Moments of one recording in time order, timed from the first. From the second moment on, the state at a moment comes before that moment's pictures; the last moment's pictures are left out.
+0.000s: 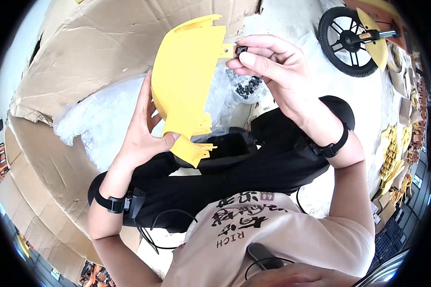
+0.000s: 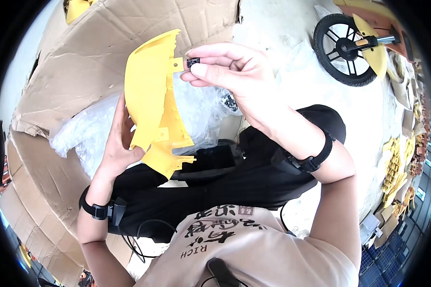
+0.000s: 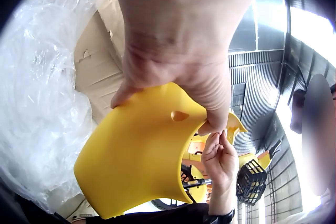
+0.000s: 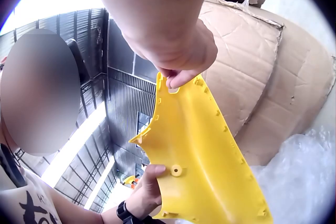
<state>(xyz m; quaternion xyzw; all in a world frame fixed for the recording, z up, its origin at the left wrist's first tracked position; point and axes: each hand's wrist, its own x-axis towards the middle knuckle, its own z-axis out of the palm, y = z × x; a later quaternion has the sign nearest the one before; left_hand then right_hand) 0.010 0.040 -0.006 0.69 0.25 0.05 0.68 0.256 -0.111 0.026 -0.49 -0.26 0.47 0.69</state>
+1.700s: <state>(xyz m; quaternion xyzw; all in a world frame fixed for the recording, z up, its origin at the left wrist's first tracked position) 0.019 0.026 0.006 0.69 0.24 -0.03 0.68 0.258 -0.104 0.020 -0.36 -0.26 0.54 0.71</state>
